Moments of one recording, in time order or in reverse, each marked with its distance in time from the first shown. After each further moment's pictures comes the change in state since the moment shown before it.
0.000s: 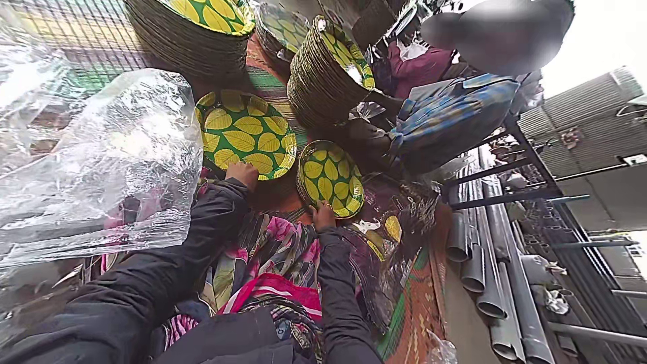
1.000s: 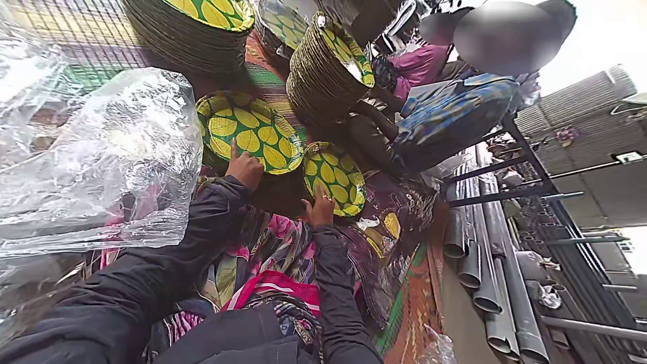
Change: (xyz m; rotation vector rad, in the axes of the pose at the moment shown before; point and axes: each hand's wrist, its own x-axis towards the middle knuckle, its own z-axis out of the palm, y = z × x) left_hand -0.012 -0.010 0.002 -0.093 0.406 0.285; right_hand -0.027 -0.032 -0.011 0.047 0.302 -0.174
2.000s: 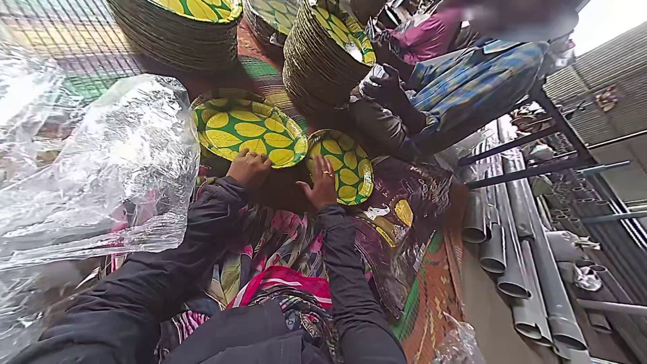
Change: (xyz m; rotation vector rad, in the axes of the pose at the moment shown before) left_hand -0.010 0.008 -0.002 0.078 0.088 0.227; right_hand 0.030 -0.006 -0.003 0.151 0.283 -0.362
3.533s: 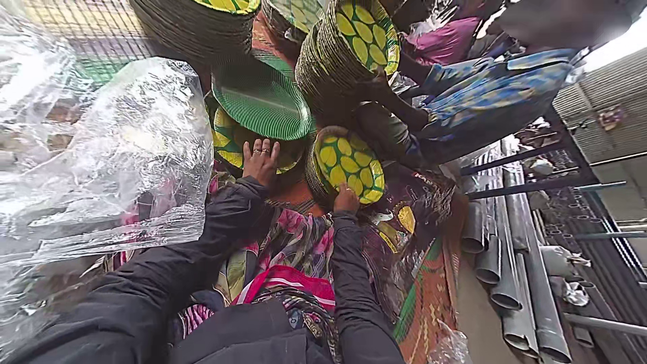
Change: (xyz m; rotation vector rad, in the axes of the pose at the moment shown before) left_hand 0.017 0.003 0.031 -0.007 -0.047 -0.397; right_hand -0.030 0.043 0.005 -0.458 -0.240 0.538
